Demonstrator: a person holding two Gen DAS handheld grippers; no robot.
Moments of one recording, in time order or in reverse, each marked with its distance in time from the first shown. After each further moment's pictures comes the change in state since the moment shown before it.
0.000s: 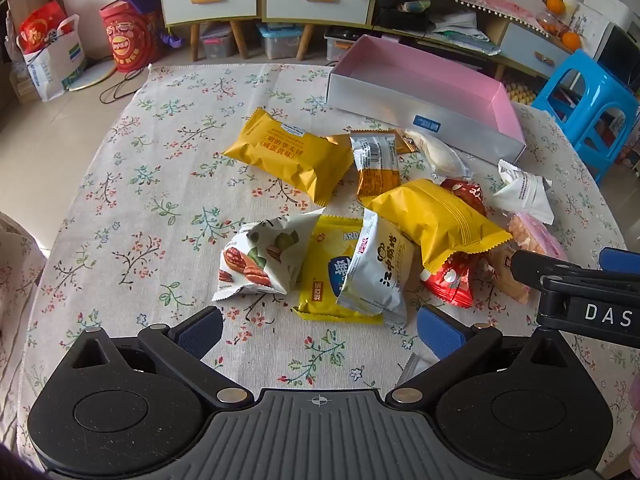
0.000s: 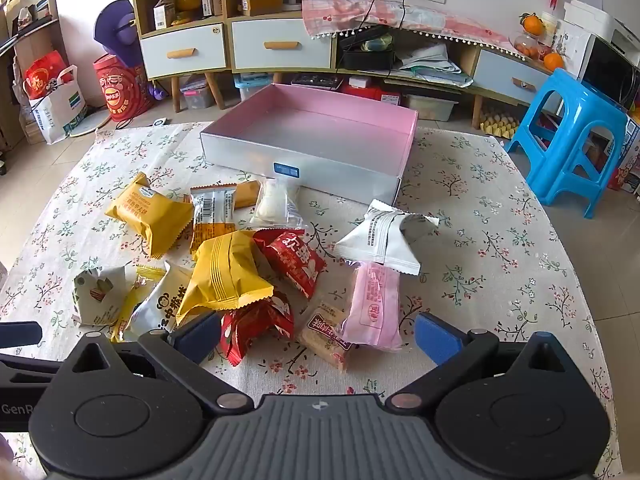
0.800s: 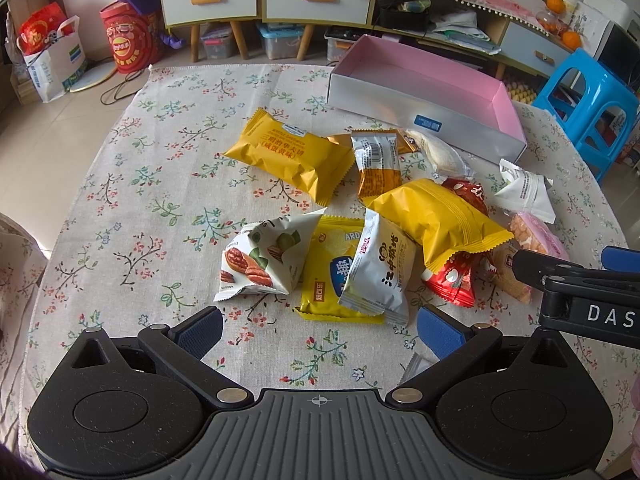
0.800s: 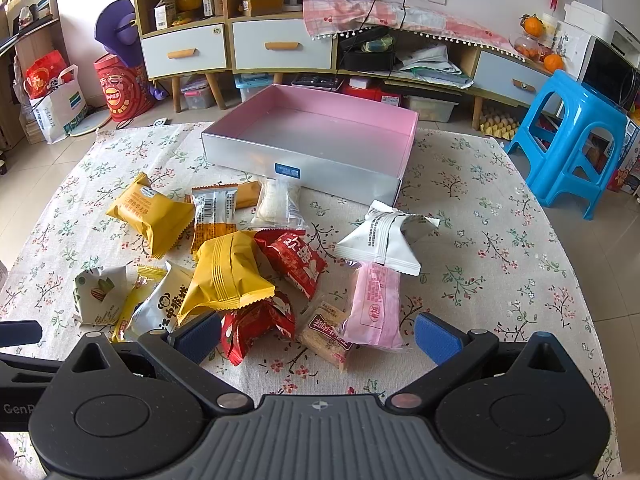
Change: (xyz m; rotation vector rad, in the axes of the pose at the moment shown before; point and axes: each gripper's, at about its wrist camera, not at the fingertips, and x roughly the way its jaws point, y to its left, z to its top) left arm 0.001 0.002 0.002 0.004 0.002 0.004; right arm 0.000 0.001 0.000 -0.004 -0.003 -0.003
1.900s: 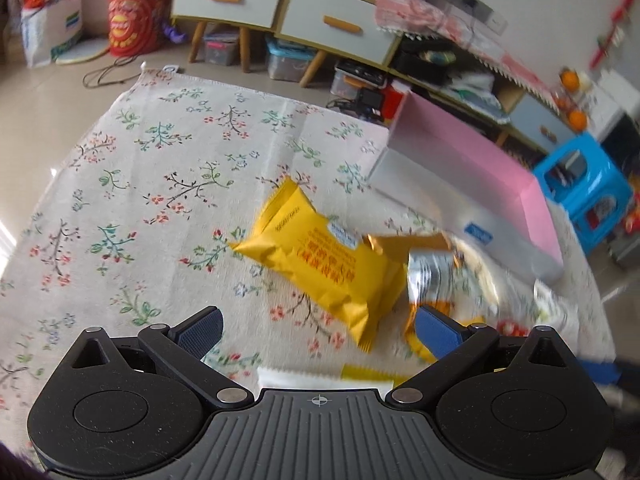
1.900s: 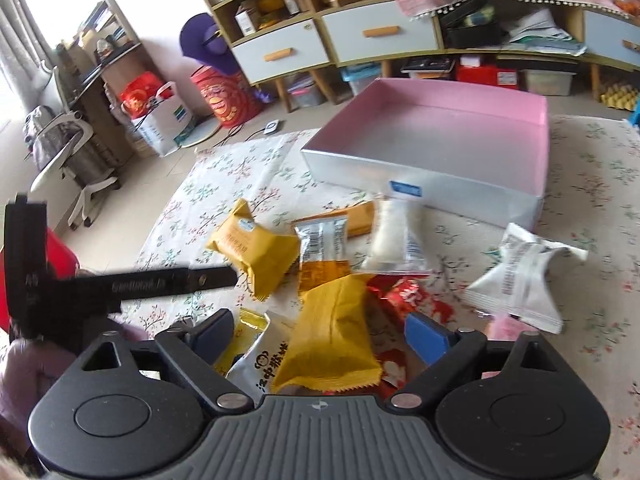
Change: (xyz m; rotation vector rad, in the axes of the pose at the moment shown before) left arm 0.079 0.068 0.077 -0.195 -0.093 -0.165; right arm 0.050 -0.005 0.046 0.036 0.057 0.457
